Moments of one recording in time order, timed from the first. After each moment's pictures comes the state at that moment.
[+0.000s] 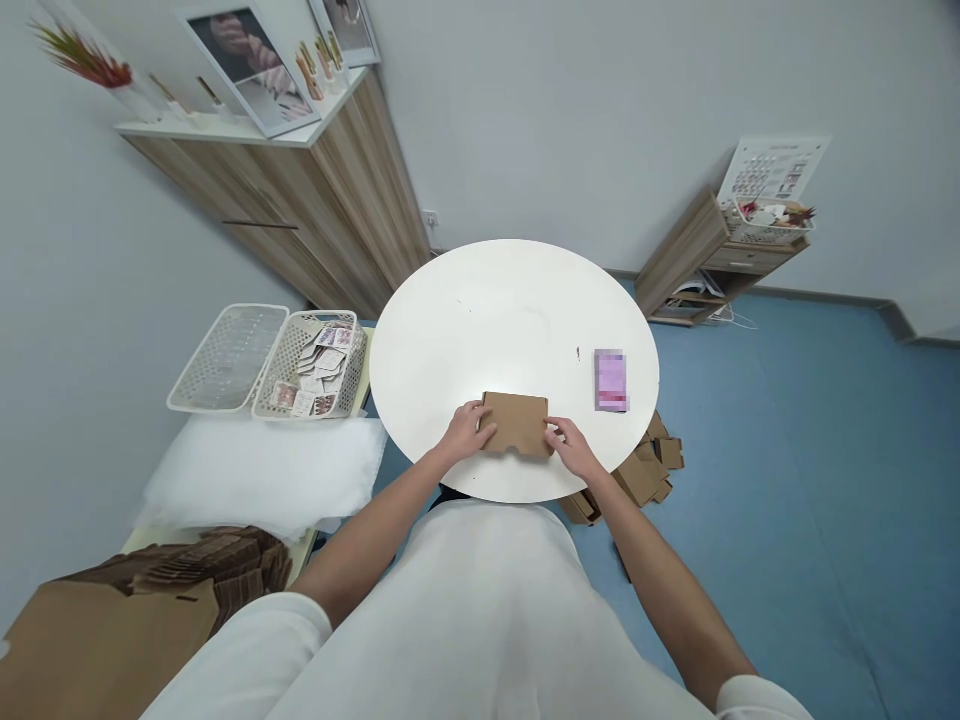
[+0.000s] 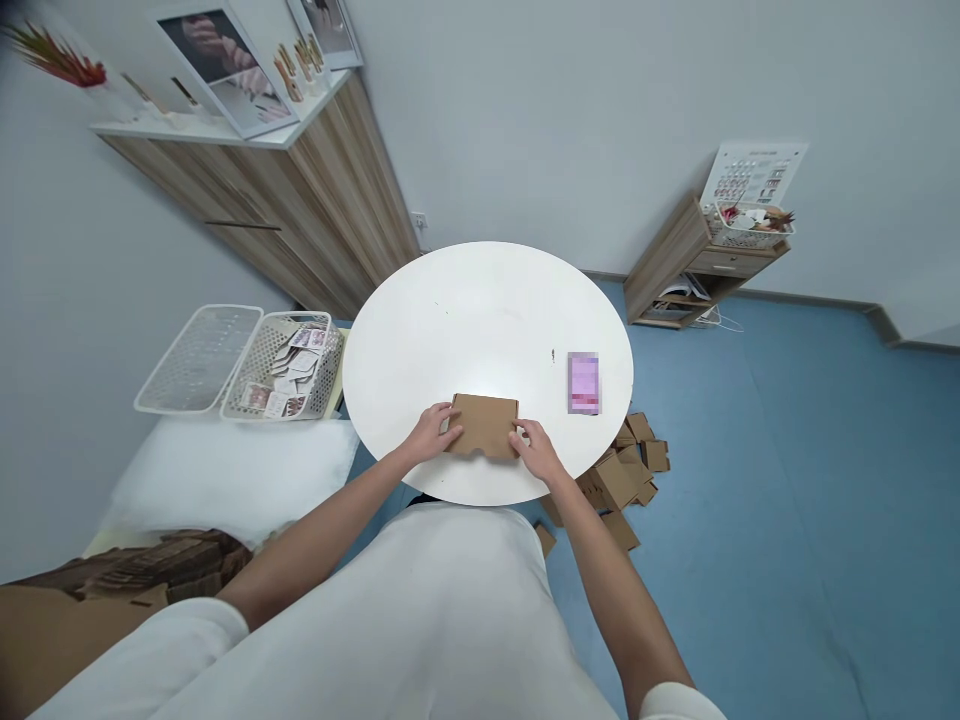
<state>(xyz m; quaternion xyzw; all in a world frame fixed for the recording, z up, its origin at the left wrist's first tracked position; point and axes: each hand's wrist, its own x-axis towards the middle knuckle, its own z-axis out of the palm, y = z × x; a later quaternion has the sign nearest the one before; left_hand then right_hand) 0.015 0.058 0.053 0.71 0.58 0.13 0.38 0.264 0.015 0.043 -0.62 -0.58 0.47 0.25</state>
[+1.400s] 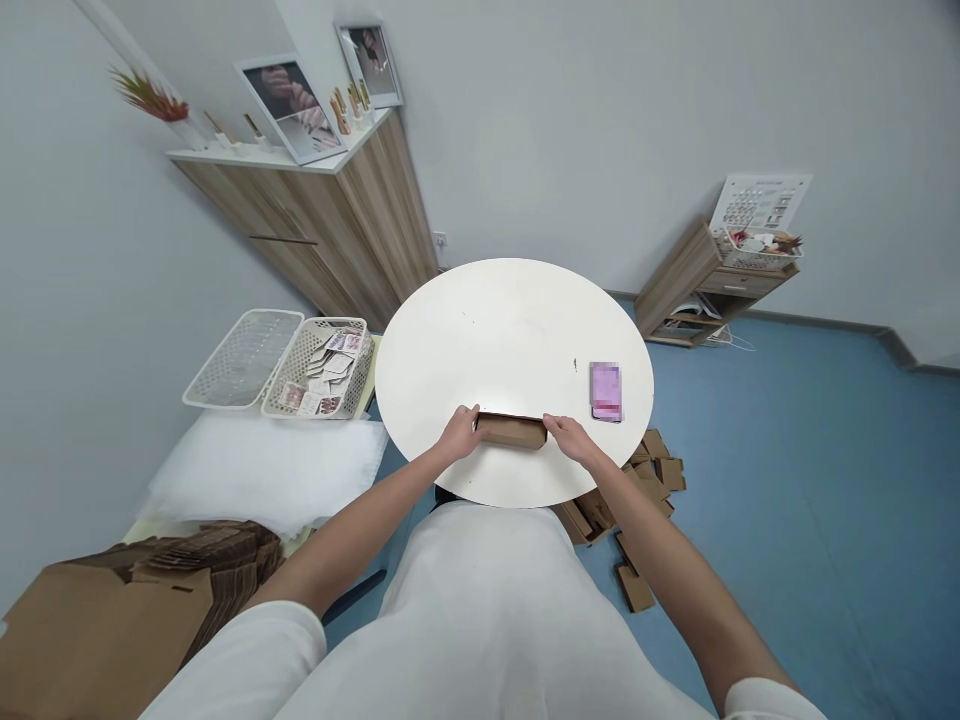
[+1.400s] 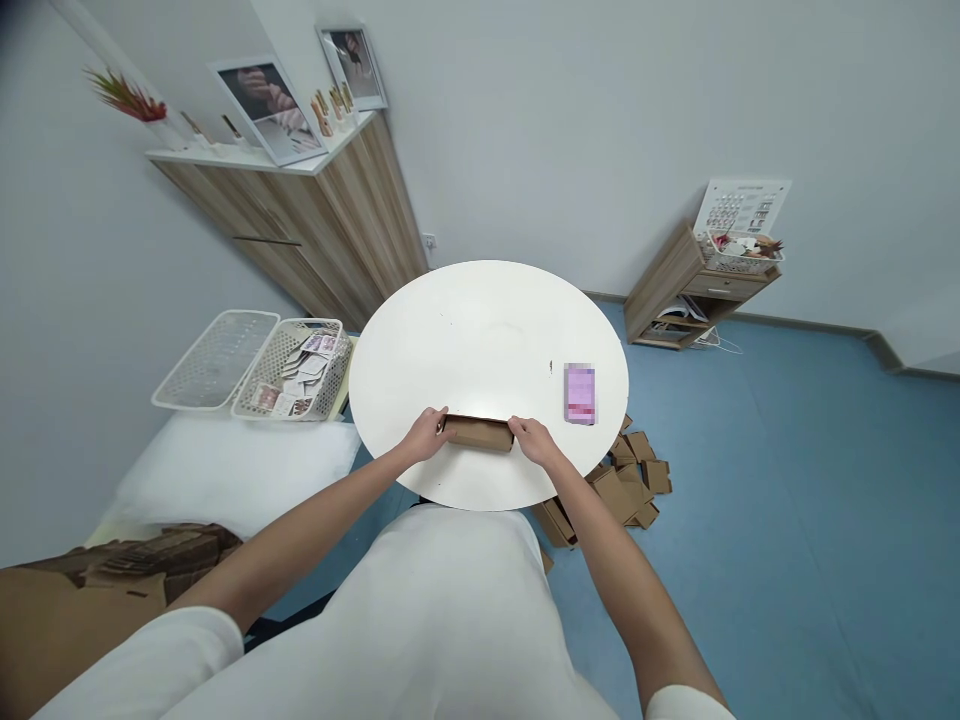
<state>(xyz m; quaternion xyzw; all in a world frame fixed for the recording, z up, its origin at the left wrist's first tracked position) 0.016 0.058 0.067 0.72 0.61 0.11 0.33 0.262 0.042 0.087 -0.62 -0.59 0.48 0.18</state>
